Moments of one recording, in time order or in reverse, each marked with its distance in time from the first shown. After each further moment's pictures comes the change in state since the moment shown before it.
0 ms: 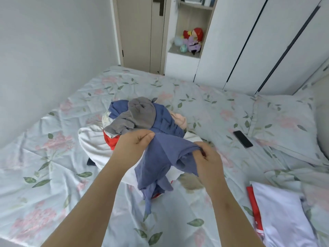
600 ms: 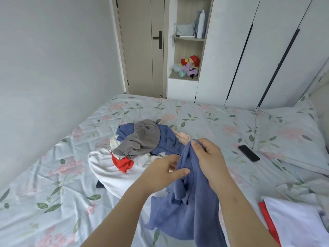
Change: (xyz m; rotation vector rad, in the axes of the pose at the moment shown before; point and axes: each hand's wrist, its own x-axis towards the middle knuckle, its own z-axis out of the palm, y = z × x) left_hand -0.023 0.043 0.025 -0.018 -0.400 0.079; right_hand 0.011 -0.037 -0.011 0.236 -0.017 -0.090
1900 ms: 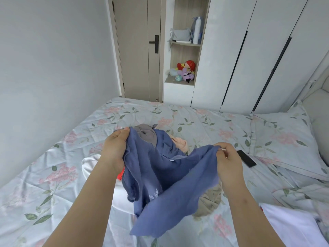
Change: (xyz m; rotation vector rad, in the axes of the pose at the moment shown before) left_hand 0.035 -0.022 -0.093 -0.916 0.715 -0.394; right_hand 0.027 0.022 -0.032 -0.077 0.319 0.078
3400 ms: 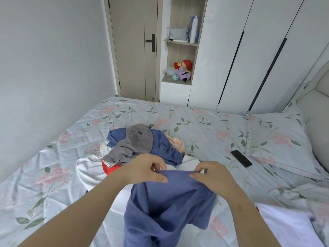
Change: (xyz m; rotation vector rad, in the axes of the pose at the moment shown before) left_hand -0.001 -0.046 0.013 0.981 -0.926 0.349; right_hand -0.008 -0.002 -0.003 -0.515 -0.532 -0.094
